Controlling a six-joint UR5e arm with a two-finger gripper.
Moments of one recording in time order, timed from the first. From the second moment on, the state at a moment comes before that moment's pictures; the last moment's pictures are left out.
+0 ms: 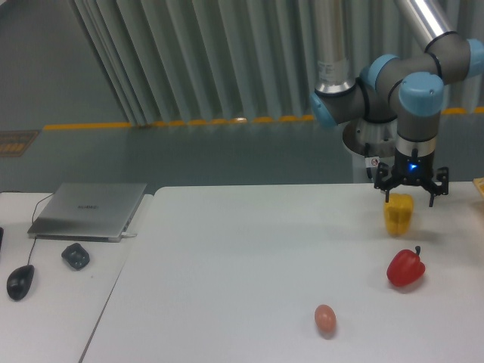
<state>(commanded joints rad) 2.51 -1.57 -2.03 -1.16 1.55 0.52</state>
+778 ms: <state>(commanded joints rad) 2.43 -1.65 -2.01 -1.16 1.66 0.44</state>
